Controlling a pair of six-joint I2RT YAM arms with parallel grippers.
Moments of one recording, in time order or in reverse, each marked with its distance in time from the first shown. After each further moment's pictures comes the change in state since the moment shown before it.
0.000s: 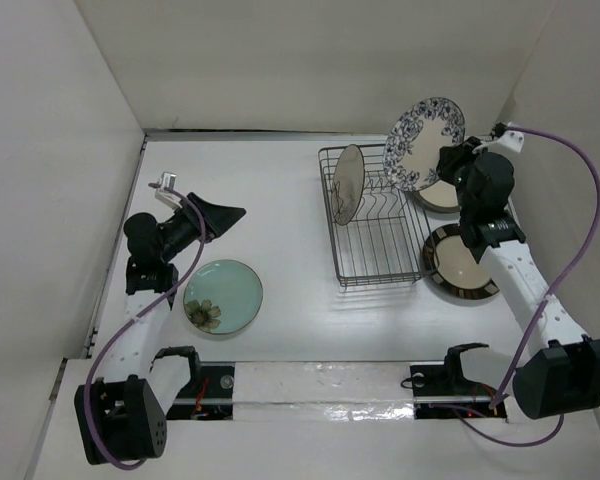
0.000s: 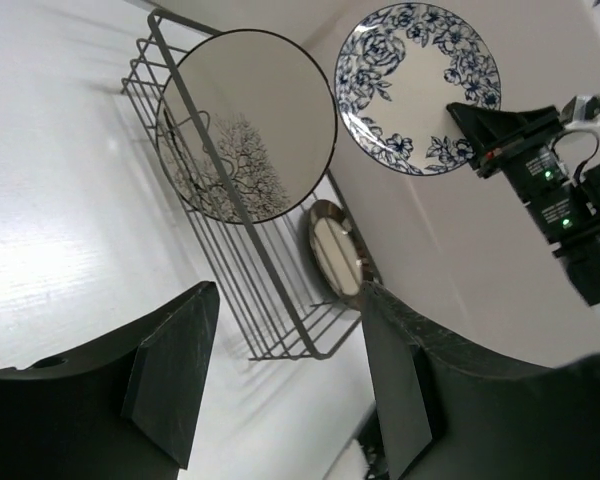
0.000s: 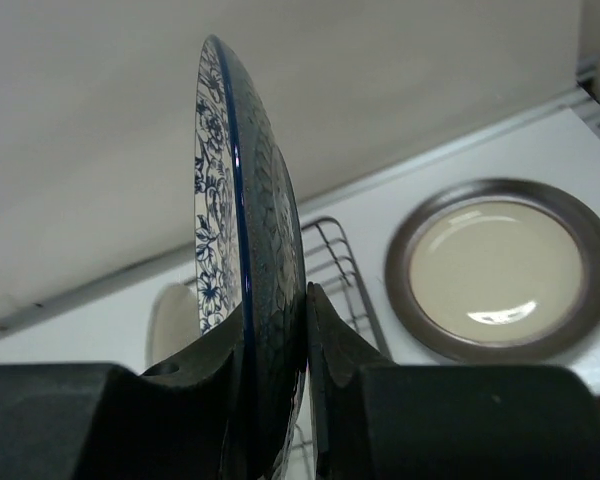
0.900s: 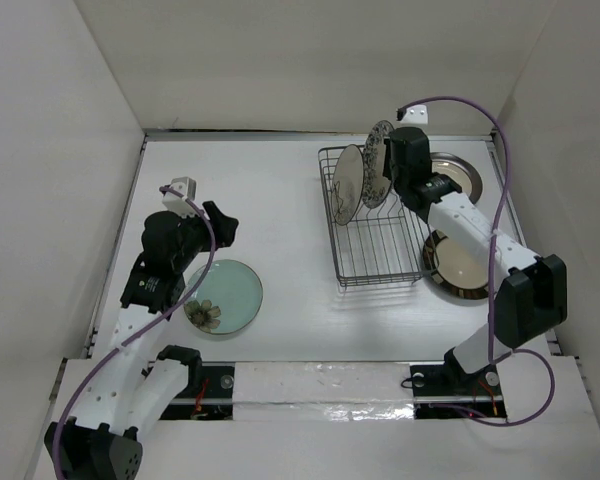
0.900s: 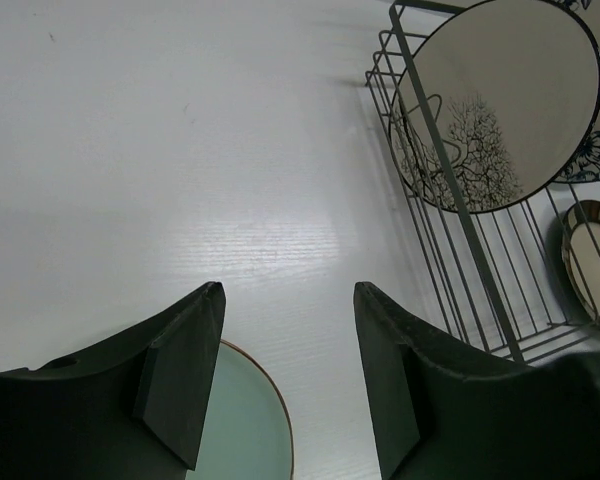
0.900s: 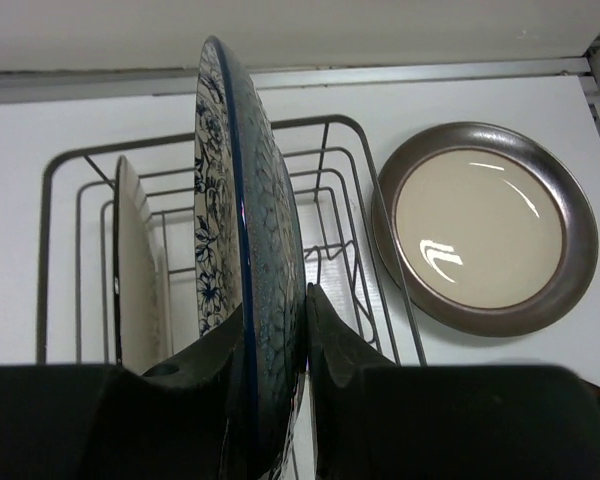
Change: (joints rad) left arm -0.276 -0.162 0.197 -0.672 -0.702 0.557; right arm 0.282 0.415 0.347 -0.301 0.278 -0.297
